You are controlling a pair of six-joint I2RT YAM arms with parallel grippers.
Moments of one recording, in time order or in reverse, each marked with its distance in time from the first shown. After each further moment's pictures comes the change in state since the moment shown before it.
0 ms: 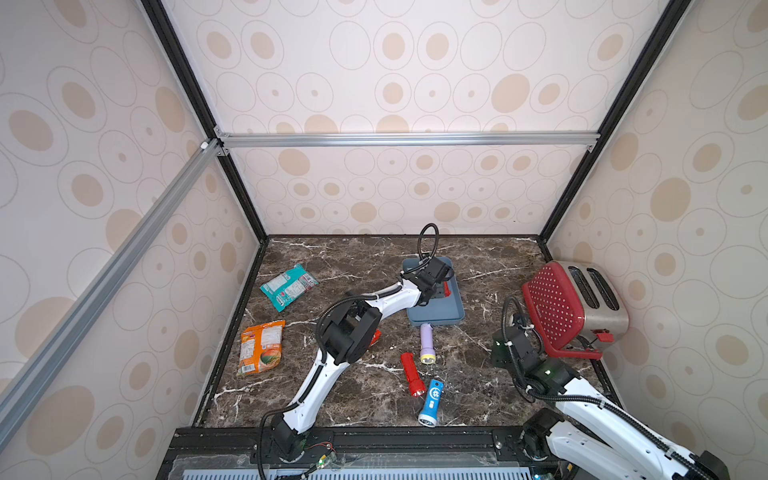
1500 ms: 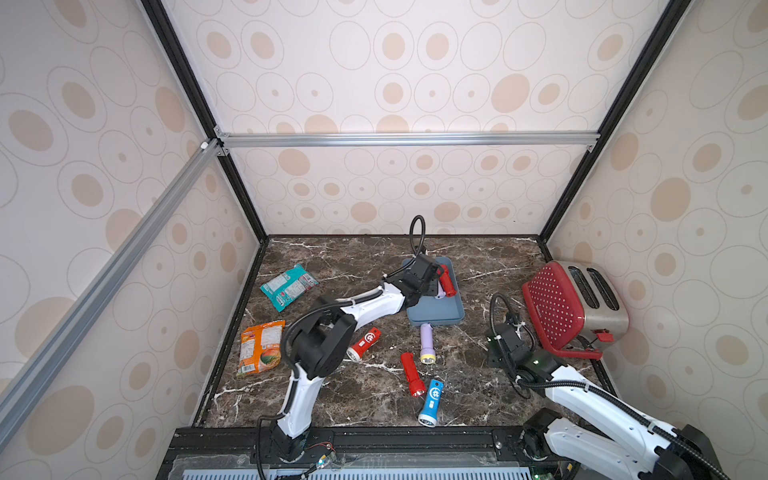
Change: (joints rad) left arm 0.005 -0.411 -0.427 0.241 -0.028 0.183; right arm 0.000 0.161 0.036 0.000 -0.010 -0.010
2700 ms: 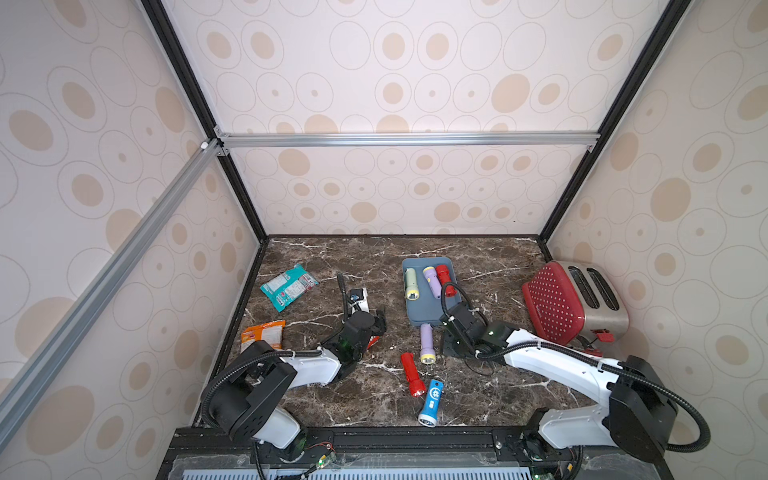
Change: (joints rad) left arm 0.073 -0.480 -0.993 0.771 -0.143 0.021; right arm 0.238 0.410 0.364 -0.007 -0.328 0.304
